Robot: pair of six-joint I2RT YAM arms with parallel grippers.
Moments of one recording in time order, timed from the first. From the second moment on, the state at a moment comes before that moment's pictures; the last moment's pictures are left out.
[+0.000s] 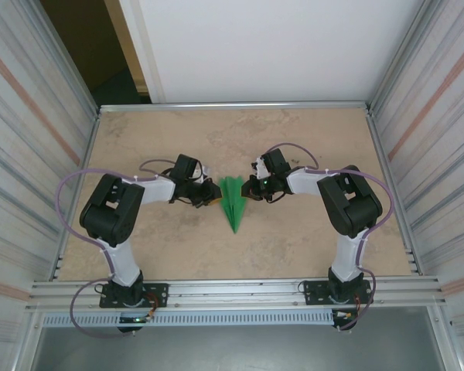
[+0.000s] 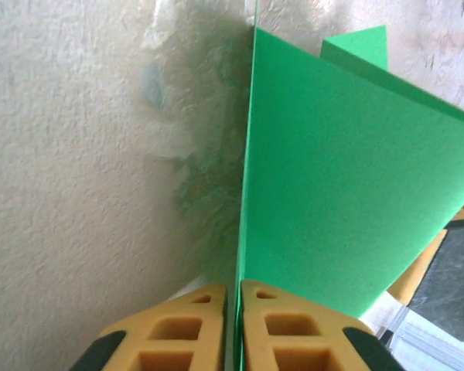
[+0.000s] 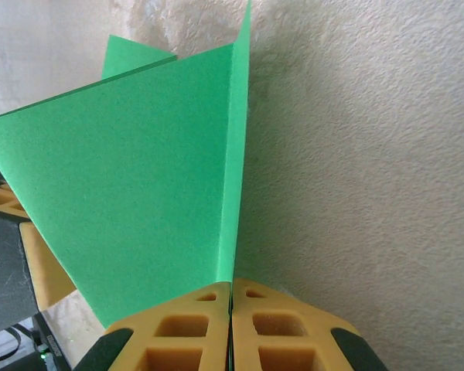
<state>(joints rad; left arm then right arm) -0.43 1.82 0.92 -0.07 0.61 -0.78 0.49 1.90 1.02 -0.11 -0.58 0.64</state>
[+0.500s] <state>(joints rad) -0.43 1.74 0.92 -0.14 0.51 -0.73 0.47 1.89 1.02 -0.12 -0.54 0.64</state>
